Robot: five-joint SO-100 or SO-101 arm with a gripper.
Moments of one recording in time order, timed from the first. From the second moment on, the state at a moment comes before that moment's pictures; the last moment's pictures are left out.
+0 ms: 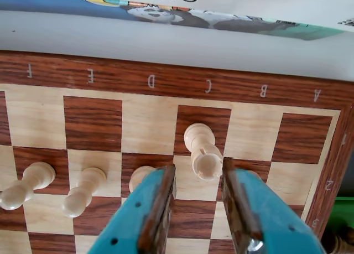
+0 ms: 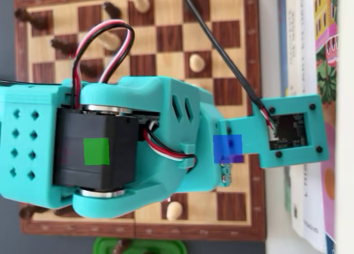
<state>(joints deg) 4.3 52.0 39.6 79.3 80.5</state>
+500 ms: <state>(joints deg) 5.4 50.6 37.4 79.2 80.5</state>
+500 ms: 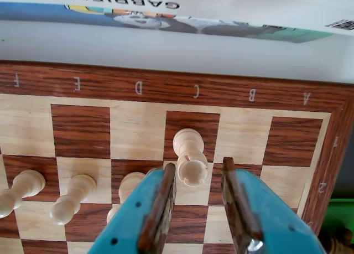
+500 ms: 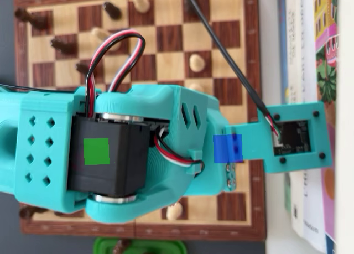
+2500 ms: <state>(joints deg) 5.4 48.0 35.1 80.6 82.0</state>
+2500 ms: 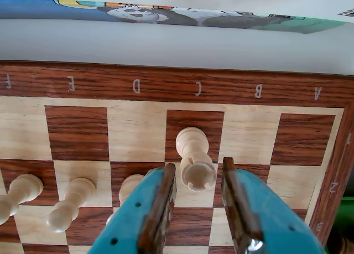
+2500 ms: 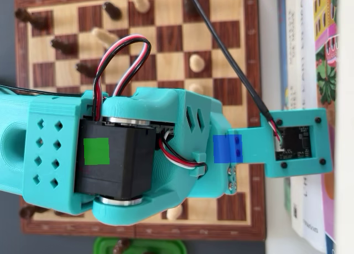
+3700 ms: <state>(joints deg) 5.4 45.5 35.2 80.6 82.0</state>
